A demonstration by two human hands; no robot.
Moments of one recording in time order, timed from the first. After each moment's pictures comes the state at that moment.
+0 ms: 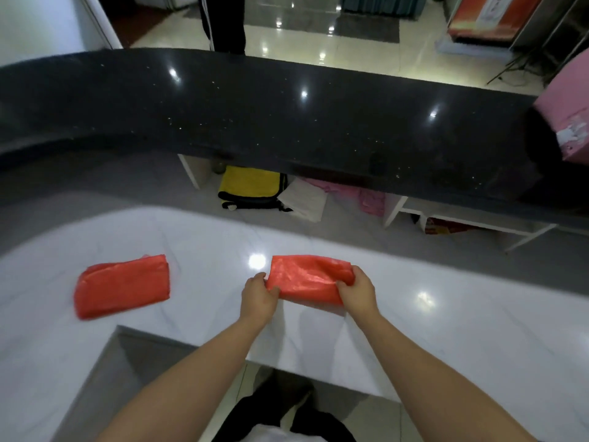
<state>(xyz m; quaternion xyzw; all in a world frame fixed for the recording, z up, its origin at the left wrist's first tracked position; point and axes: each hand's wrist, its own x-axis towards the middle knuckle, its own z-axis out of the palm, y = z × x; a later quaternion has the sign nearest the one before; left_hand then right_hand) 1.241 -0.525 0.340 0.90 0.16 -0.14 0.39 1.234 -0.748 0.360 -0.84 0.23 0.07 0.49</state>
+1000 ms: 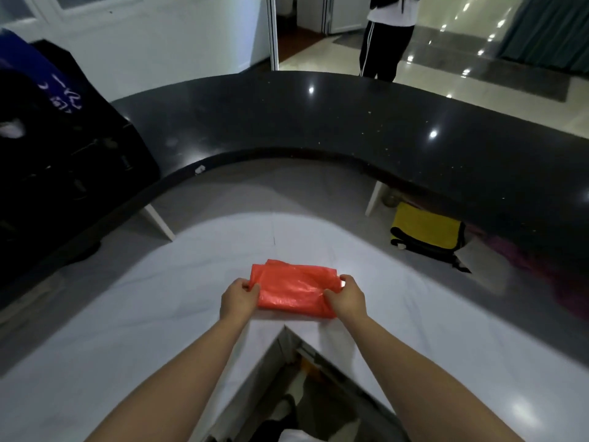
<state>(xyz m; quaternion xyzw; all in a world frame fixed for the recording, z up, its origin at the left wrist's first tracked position) 1.204 -0.120 0.351 0.81 0.41 -0.02 0.41 1.297 -0.350 0.351 -0.89 0.06 0.22 0.40</state>
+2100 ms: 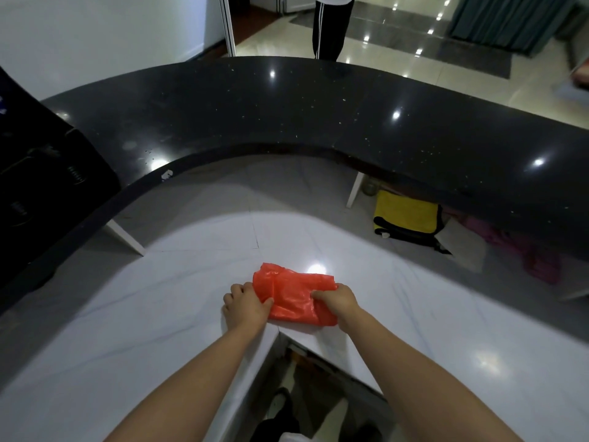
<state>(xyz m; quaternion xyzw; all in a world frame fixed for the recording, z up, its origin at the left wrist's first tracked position) 1.229 -0.143 0.333 0.91 0.32 -0.14 0.21 1.294 -0.341 0.350 -0.74 0.22 0.29 0.55</state>
